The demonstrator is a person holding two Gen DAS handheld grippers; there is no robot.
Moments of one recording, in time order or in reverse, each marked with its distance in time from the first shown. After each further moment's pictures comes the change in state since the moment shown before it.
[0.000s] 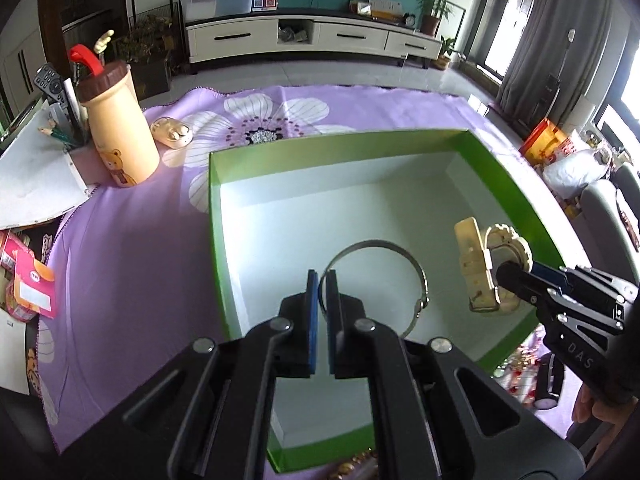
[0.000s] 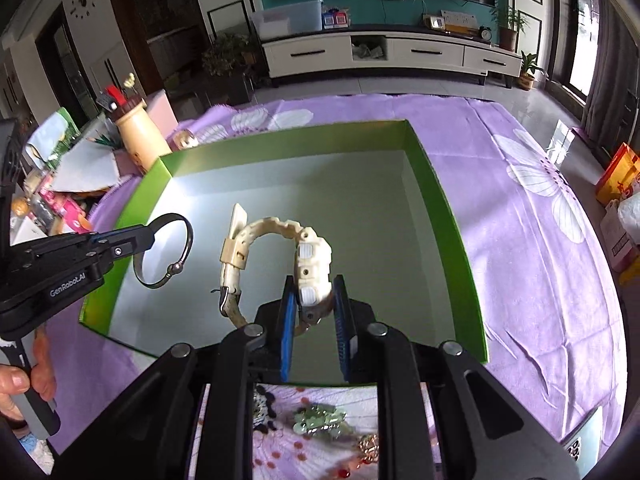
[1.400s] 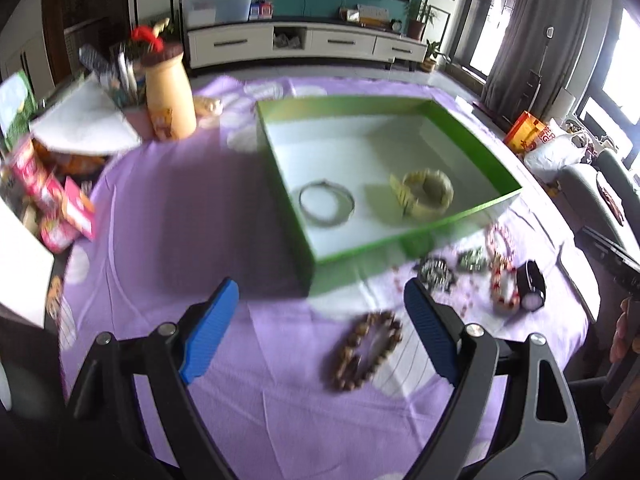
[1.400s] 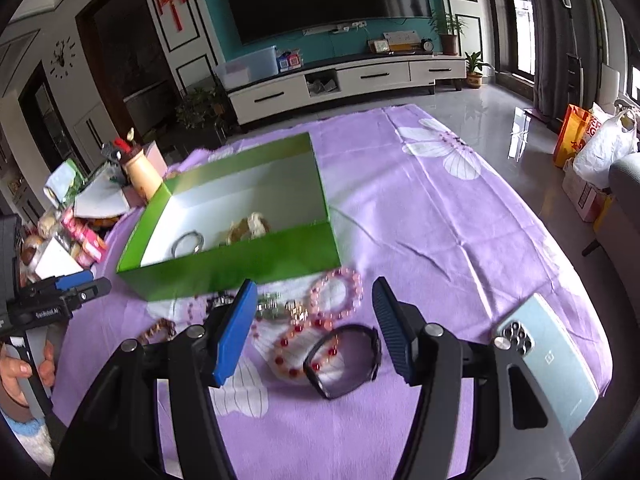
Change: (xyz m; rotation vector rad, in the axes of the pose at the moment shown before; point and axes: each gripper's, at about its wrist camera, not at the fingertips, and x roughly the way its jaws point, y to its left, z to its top) left arm -0.087 0.025 -0.097 0.002 -0.020 -0.054; right arm -0.129 -0.055 -0.102 0.160 -0.155 -0.036
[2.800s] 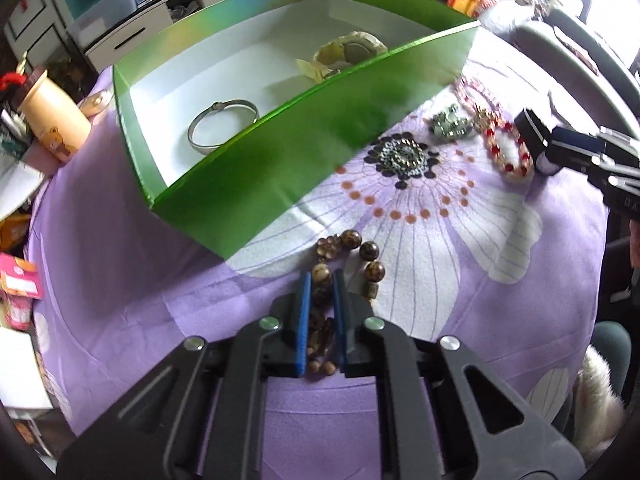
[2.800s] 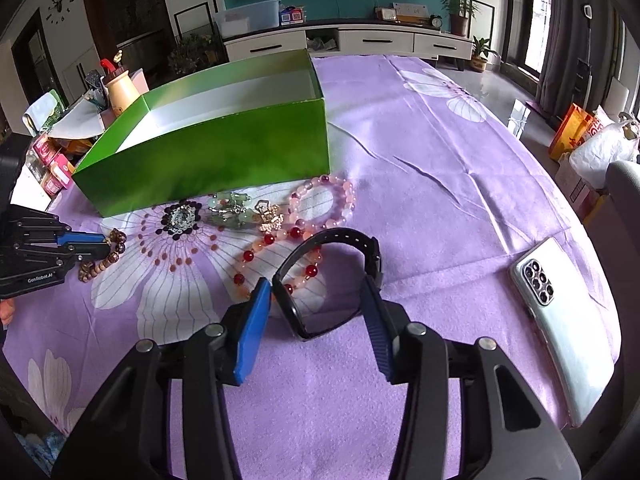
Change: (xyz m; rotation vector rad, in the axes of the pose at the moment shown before) left arm 0.067 -0.053 -0.028 0.388 0.241 -0.054; right arm 0.044 0.000 -0.058 -0.100 0.129 -0.069
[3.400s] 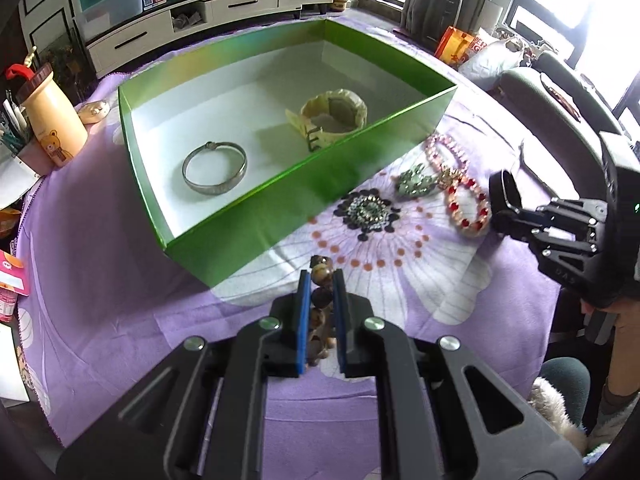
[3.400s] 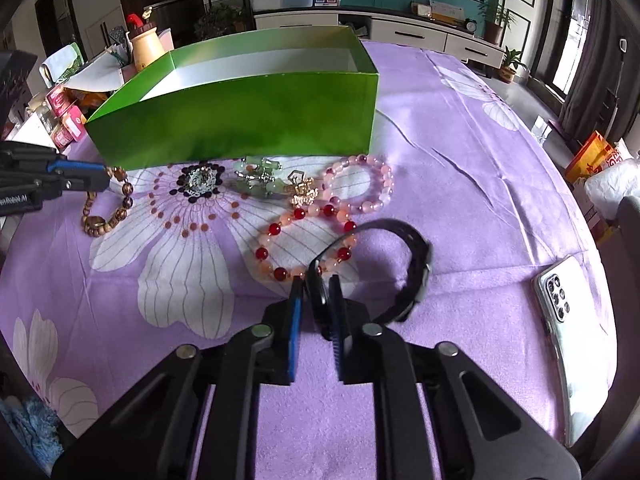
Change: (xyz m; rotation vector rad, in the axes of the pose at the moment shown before) left arm -0.036 -0.001 0.009 -0.070 -0.104 -0.103; right arm 0.014 0.019 -0.007 -0.134 0.068 0.009
